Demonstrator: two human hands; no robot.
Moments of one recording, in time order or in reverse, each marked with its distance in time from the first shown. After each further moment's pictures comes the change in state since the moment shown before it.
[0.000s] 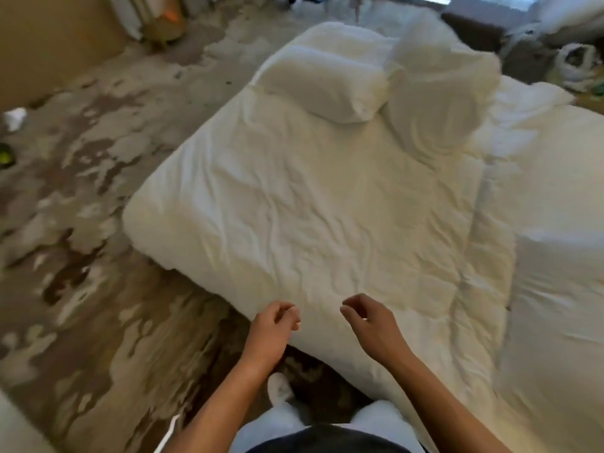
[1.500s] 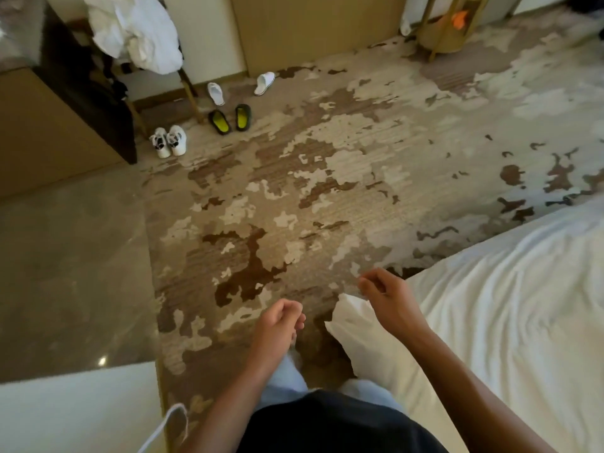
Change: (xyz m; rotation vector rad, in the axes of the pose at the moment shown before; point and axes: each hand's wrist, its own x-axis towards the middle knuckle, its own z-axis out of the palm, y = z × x) left_hand 0.393 -0.078 -0.885 -0.446 0.506 -0.226; right_hand 0.472 -0.775 0.621 -0.131 -0.432 -0.358
